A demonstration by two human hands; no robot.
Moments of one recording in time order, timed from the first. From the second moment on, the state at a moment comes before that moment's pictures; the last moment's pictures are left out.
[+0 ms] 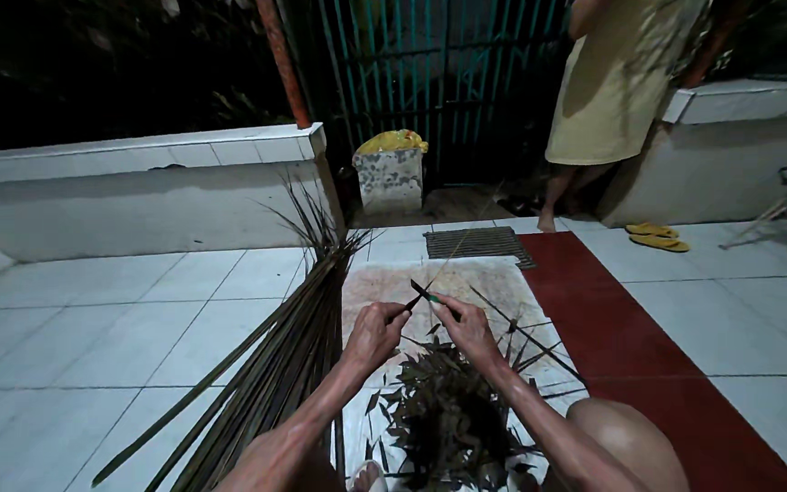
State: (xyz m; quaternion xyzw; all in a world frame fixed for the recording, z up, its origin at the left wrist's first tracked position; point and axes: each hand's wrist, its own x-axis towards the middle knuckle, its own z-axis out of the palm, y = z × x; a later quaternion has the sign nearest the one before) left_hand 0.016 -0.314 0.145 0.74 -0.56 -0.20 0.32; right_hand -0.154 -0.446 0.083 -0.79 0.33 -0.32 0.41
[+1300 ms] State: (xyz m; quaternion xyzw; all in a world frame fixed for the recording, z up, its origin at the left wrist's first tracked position) left_hand 0.019 -0.311 0.145 0.74 -0.57 -0.19 0.31; right_hand -0.162 -0.443 0.088 -0.79 0.27 -0.31 0.45
